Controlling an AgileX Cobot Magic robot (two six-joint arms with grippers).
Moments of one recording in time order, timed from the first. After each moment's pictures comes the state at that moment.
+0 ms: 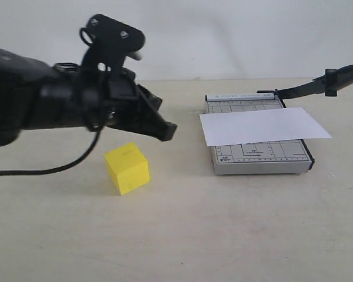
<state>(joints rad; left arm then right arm) -0.70 1.57 -0.91 -1.44 -0.09 1.49 0.00 0.50 -0.43 0.18 0.55 -0.32</state>
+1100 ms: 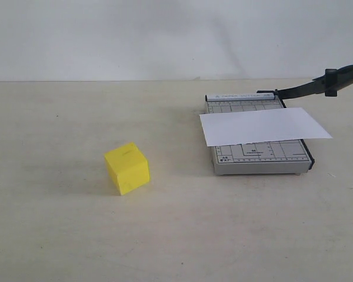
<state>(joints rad) -0.68 0.89 -0.26 -1.51 -0.82 0.10 0.00 0.50 -0.43 0.18 0.56 -0.31</state>
